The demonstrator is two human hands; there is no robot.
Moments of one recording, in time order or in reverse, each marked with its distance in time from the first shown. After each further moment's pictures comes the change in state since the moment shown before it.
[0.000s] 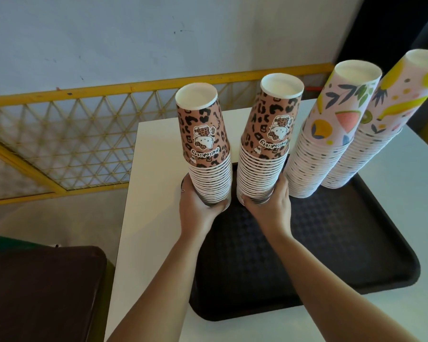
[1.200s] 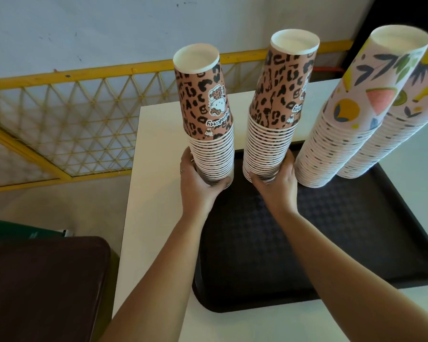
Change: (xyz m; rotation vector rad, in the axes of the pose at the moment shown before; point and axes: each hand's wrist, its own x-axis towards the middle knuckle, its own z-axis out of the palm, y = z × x) left_hand 0.025 -0.010 0.002 0.003 0.048 -0.035; right_hand 0.029 0.009 0.018 -0.031 -0.004 -0.046
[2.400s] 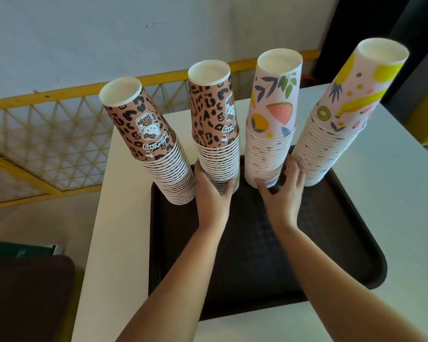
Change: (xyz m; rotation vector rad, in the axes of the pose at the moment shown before) left_hand -0.029 0.065 0.090 0.079 -0.009 -0.034; right_hand 0.016 0.049 -0.065 0.051 0.206 0.027
